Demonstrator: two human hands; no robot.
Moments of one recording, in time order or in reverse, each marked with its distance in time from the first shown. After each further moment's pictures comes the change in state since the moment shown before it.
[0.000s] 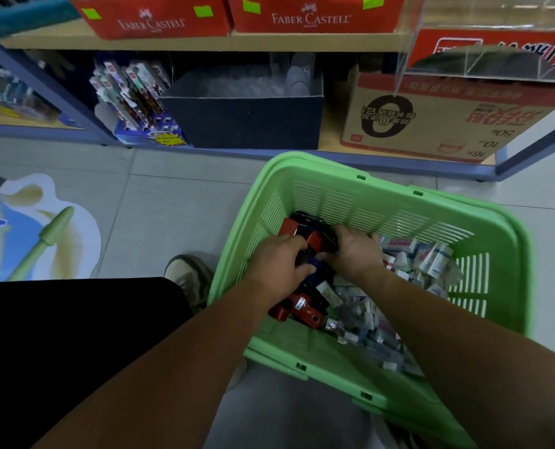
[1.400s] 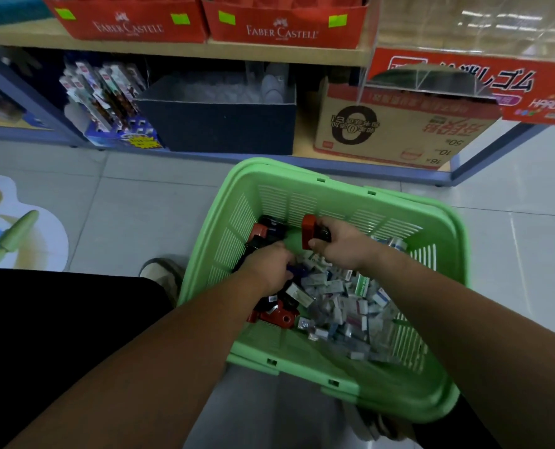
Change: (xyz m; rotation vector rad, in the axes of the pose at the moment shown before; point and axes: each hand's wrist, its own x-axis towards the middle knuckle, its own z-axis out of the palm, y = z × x) left_hand 0.028 0.003 0.034 0.075 -0.318 0.026; right_hand -0.038 0.005 -0.075 0.661 -0.266 0.038
